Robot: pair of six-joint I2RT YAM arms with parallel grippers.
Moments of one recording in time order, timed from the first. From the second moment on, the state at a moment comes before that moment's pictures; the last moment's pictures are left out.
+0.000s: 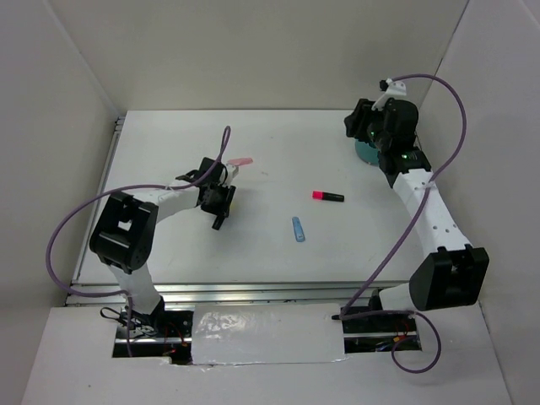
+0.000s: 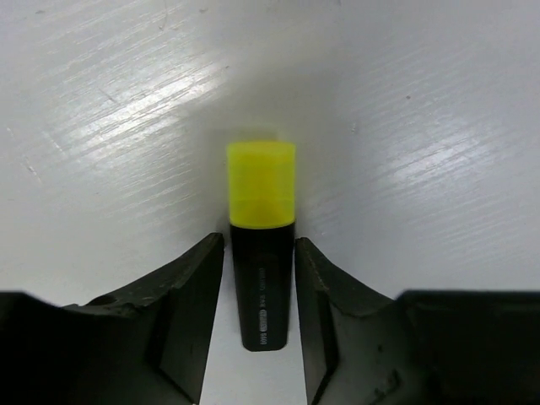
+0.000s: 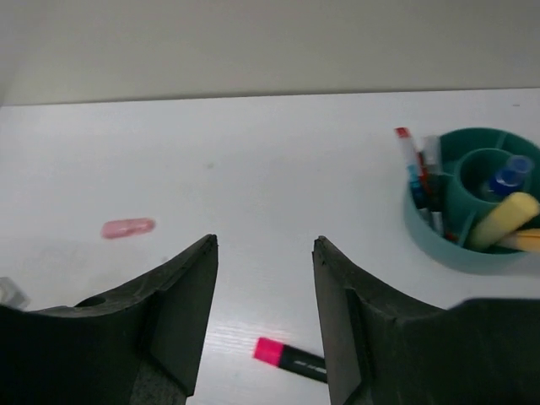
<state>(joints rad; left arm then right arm) -0.37 1.79 1.08 -0.36 0.08 -0.06 0.05 1.40 1.30 -0.11 -0.10 0.18</state>
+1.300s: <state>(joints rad) -0.55 1.35 1.22 -0.39 0.27 -0.21 0.49 1.55 1.32 -0.19 -0.54 0.69</state>
